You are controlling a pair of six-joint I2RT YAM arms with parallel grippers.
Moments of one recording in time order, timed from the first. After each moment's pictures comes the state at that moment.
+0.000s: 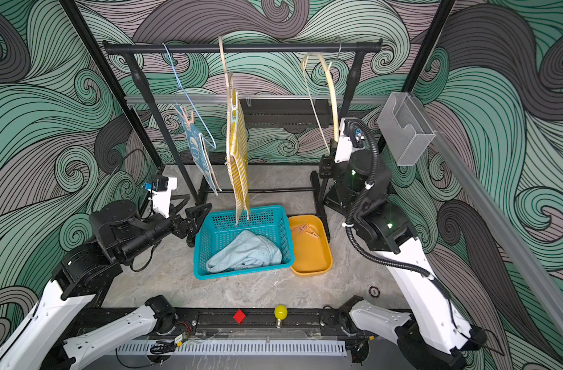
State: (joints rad) left arm -0.68 0.80 1.26 -0.71 -0.09 -0.23; right arm 0.56 1.14 1.66 -0.52 0.52 -0.01
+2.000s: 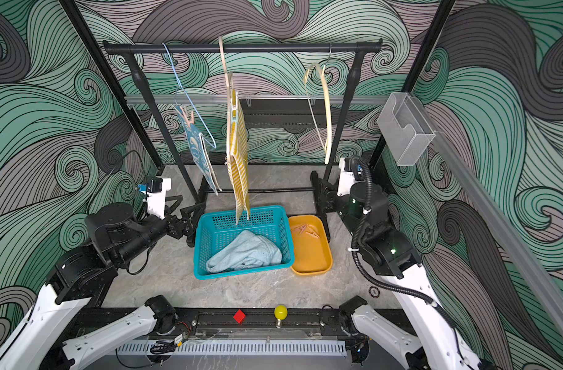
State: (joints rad) left arm -0.68 0.79 1.28 -0.77 -0.18 -0.23; right arm 0.48 0.89 1.27 -0.63 0.22 0.23
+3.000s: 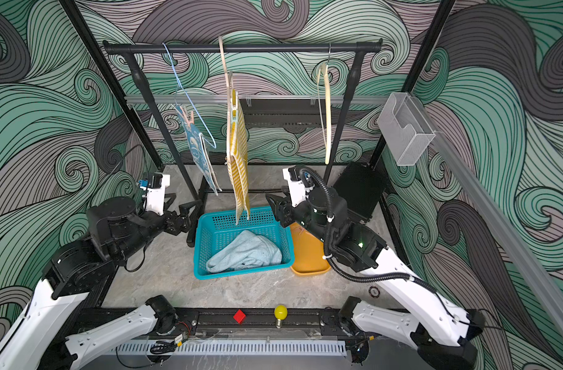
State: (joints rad) left arm -0.68 0.83 1.36 -0.87 -0.28 -0.20; right arm 0.87 1.05 1.30 -0.43 0.15 0.21
